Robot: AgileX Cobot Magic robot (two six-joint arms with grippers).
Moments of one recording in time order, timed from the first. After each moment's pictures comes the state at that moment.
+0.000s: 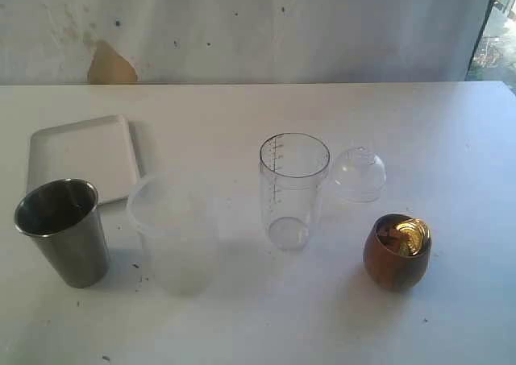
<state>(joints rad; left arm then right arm) 0.07 0.00 0.00 -0.08 0.22 0.09 -0.05 0.01 0.00 -0.03 0.32 0.08</state>
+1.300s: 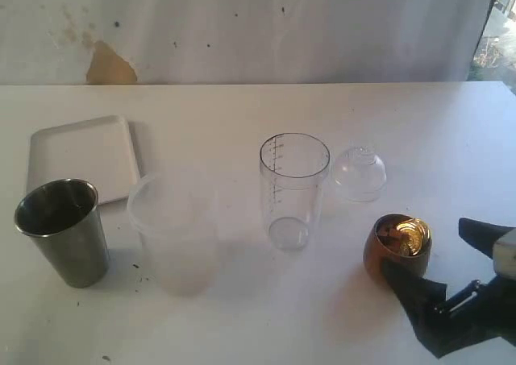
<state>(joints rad) 0.07 0.00 0.00 -0.08 0.22 0.09 0.00 1.05 0.00 -0.56 -0.73 0.33</state>
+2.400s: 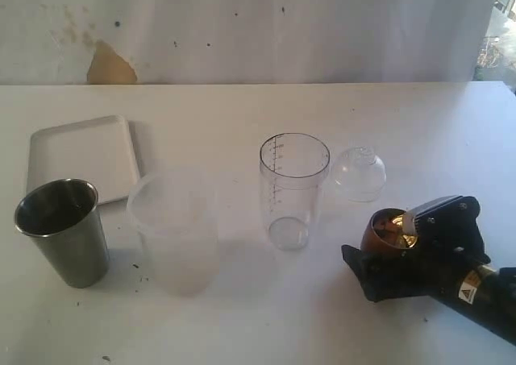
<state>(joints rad) 0.07 0.00 0.00 -0.08 0.22 0.09 0.00 1.97 -0.28 -0.40 -1.16 0.06</state>
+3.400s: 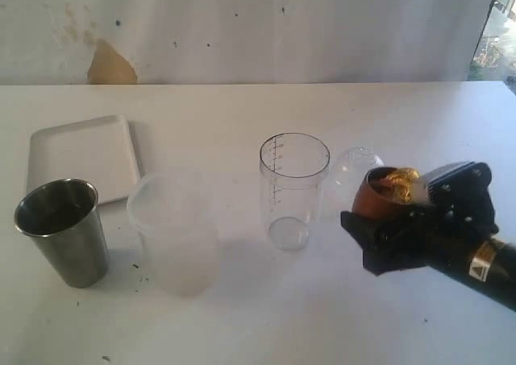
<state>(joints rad) 0.07 0.00 0.00 -0.08 0.22 0.09 0.00 1.71 -0.30 -0.53 -1.03 0.24</state>
